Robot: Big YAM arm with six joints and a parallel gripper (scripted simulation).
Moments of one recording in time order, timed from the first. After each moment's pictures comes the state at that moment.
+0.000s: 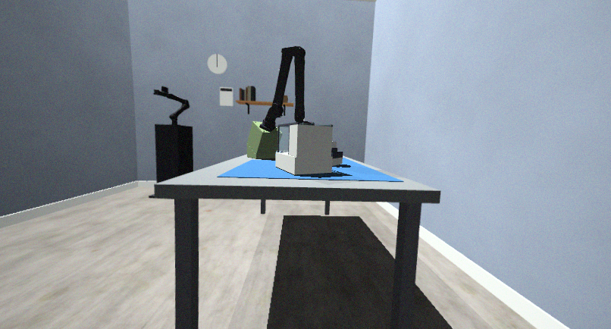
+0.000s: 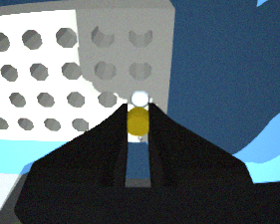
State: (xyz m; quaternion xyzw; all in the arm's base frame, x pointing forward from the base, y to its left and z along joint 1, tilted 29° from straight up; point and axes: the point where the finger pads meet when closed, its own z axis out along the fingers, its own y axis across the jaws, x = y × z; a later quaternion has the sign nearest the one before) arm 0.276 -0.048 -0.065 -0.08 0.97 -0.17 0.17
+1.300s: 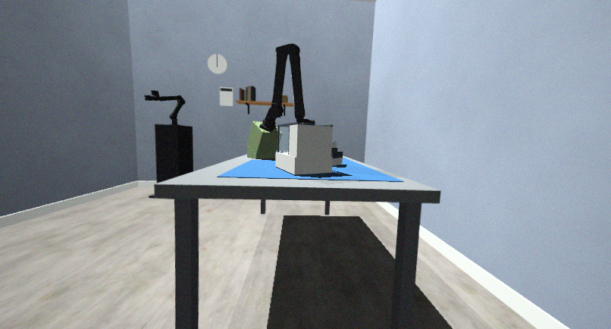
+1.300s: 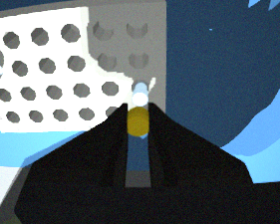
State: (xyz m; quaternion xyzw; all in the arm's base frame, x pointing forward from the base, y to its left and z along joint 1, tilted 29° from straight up) arm 0.274 -0.048 -0.048 -0.08 0.97 -0.18 0.18
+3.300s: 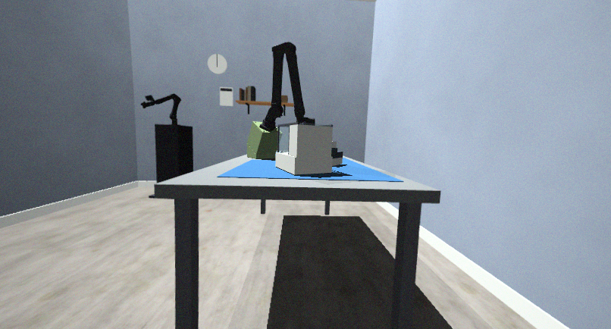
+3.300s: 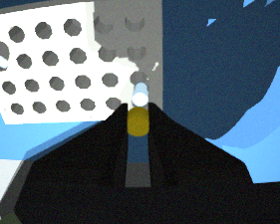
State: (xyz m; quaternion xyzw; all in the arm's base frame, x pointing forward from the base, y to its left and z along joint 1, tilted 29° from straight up) arm 0.270 -0.046 -0.038 -0.08 0.97 -0.18 0.18
